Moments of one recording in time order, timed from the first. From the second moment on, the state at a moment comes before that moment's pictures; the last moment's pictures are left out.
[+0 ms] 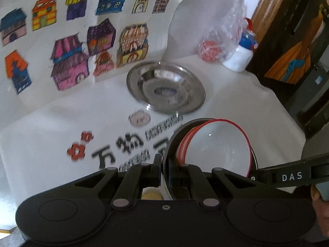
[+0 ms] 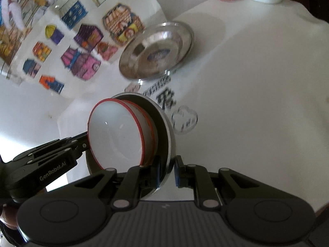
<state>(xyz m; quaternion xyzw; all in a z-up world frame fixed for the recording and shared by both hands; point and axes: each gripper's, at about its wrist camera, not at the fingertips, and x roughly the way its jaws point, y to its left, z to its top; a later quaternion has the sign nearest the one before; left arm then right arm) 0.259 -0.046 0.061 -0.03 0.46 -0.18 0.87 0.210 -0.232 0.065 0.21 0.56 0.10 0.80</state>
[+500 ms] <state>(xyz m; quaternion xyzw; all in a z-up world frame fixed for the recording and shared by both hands) 0.340 -0.071 0.076 -0.04 0.42 -0.16 0.89 0.299 -0.250 0.079 0.20 0.54 0.10 0.81</state>
